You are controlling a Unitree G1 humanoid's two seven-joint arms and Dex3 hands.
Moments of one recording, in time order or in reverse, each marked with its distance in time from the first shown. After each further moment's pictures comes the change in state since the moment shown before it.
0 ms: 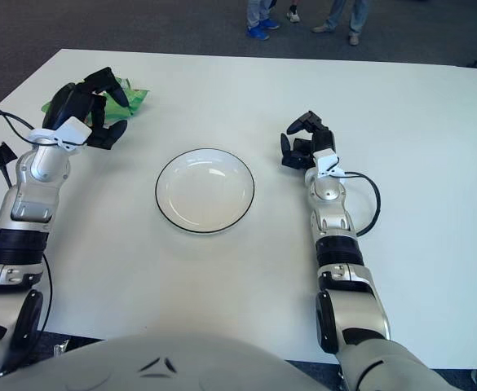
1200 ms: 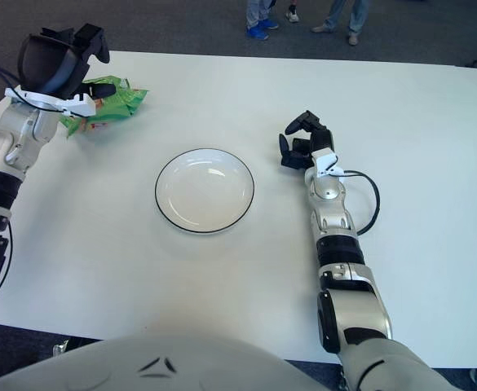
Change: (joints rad) left arm -0.396 0.240 -0.288 0.594 0.501 -0.125 0.541; right arm -0.006 -0.013 0.019 0.006 -0.005 0.000 0.009
